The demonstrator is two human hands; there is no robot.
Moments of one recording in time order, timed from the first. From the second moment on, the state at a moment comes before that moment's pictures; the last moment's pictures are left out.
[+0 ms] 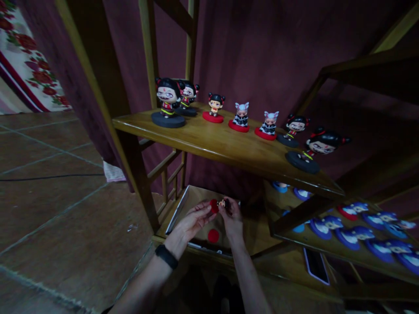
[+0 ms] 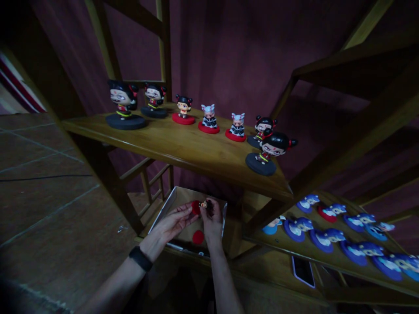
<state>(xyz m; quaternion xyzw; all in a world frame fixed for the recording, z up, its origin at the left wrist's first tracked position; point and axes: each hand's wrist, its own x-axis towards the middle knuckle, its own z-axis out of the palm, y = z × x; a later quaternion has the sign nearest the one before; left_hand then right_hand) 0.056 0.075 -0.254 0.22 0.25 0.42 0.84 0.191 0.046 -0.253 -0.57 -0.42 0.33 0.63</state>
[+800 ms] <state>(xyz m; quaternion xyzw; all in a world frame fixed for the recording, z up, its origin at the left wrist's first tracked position) 0.068 0.076 -0.259 0.30 0.33 0.50 0.75 0.192 0.047 -0.261 -0.57 -0.43 0.34 0.61</state>
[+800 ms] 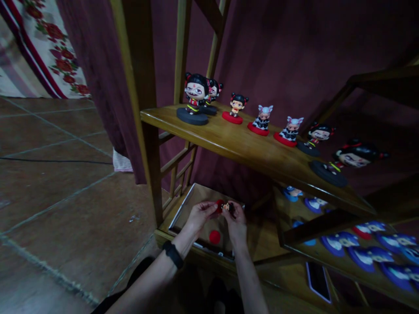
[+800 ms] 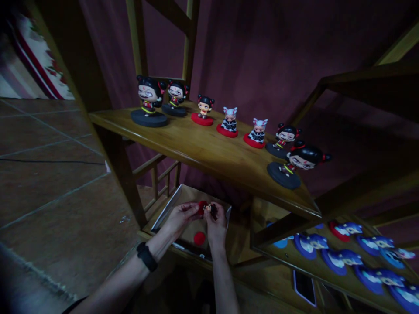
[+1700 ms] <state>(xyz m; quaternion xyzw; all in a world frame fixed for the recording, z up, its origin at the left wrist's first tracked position) 0.062 0.076 -0.258 0.29 0.35 0.49 0.75 0.196 0.042 -0.255 -0.61 -0.57 0.24 0.49</state>
